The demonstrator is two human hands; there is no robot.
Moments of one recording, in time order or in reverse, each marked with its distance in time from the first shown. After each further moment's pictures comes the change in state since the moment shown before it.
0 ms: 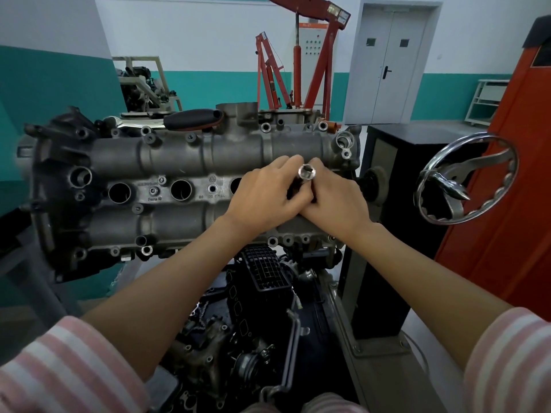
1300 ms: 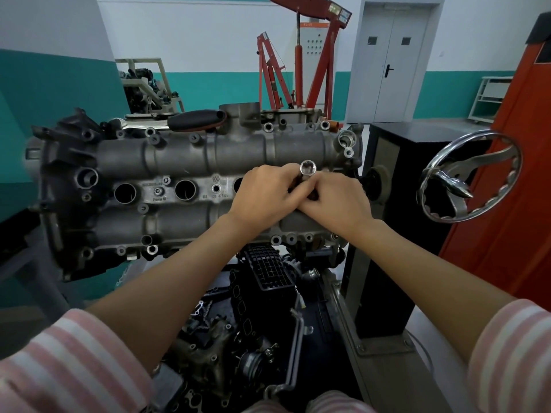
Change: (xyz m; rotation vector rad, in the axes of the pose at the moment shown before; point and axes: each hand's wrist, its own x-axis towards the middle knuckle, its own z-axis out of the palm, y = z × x) left_hand 0.000 -0.004 0.000 -0.023 0.003 -0.033; right_hand 0.001 -0.001 -0.001 -0.029 0.005 0.013
